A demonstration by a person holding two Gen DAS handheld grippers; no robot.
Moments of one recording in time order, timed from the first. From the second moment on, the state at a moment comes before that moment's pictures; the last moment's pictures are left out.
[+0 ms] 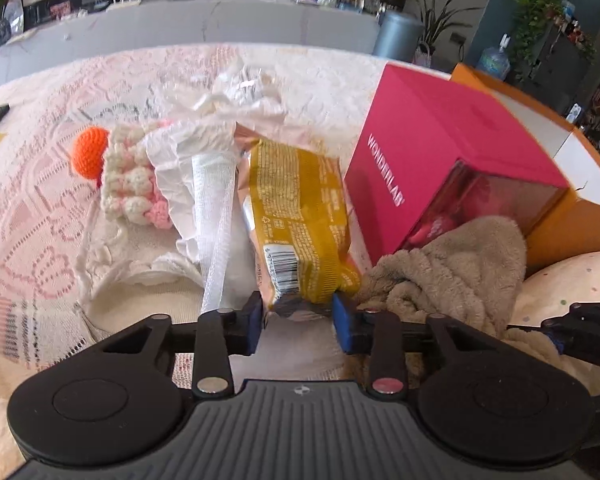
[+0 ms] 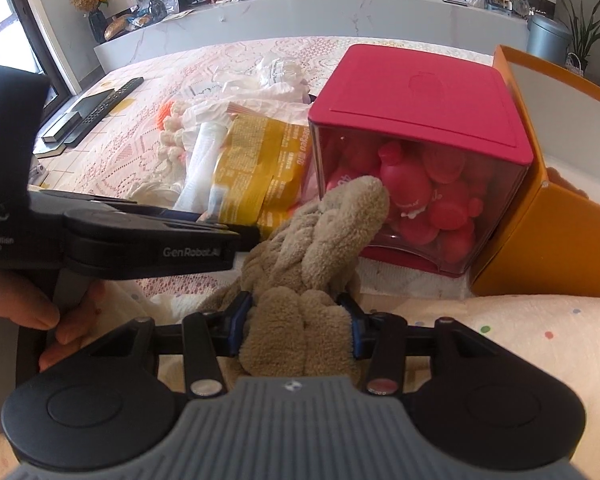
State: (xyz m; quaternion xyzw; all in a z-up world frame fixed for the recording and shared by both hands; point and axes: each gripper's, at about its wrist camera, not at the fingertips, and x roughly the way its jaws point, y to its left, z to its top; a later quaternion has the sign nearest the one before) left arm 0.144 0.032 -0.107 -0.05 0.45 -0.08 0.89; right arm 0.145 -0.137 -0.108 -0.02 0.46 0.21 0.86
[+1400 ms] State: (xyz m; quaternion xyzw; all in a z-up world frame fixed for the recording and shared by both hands) left arm 0.043 0.078 -0.053 -0.20 0.43 -0.08 0.87; right arm 0.102 -0.167 -0.081 0.04 0.43 0.17 0.89
